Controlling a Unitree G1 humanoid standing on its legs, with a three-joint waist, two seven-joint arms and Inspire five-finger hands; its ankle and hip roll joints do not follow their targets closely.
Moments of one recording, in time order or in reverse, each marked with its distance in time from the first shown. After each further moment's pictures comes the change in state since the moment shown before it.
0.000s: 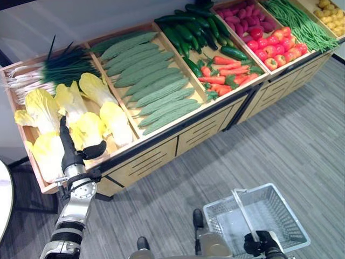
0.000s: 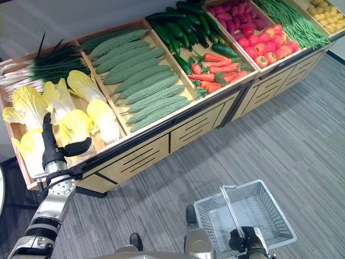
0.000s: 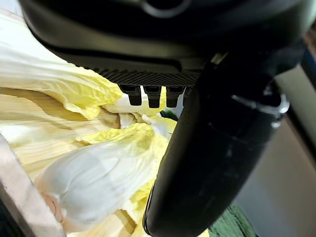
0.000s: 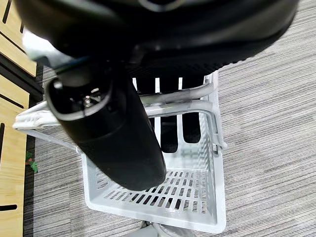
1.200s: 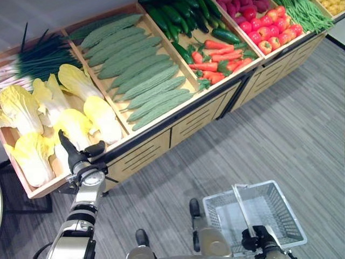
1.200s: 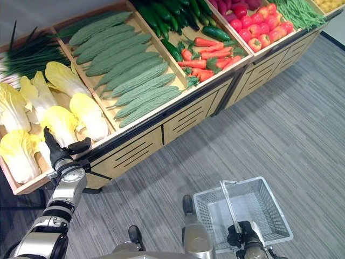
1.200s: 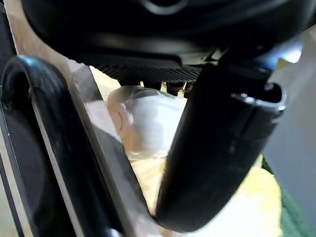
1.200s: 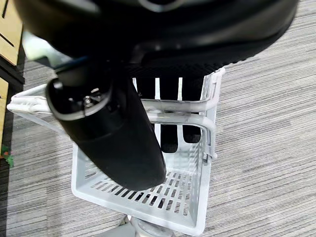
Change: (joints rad) left arm -0.193 -0.054 0.000 0.265 -0.201 0.064 0.062; right arm -0.043 -0.011 0.046 -0.010 -0.037 0.032 -0.009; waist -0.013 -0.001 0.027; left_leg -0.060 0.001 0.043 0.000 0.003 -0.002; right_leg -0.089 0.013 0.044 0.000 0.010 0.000
